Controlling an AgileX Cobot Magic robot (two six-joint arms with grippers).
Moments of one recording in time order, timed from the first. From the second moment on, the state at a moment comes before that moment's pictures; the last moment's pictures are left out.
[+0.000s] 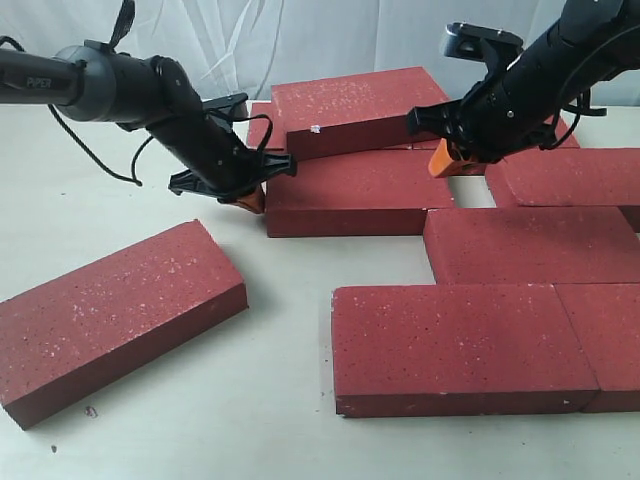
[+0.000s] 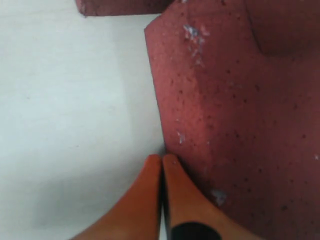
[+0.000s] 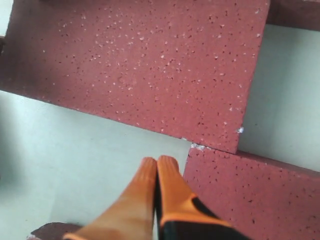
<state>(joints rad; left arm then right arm) -0.35 2.25 -1.57 -0.52 0.64 0.10 0.20 1.86 -1.34 0.46 0.78 -0.28</state>
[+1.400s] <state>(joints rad) -0.42 2.35 -1.63 -0.94 0.58 0.40 0.20 1.86 -1.34 0.42 0.53 -0.25</state>
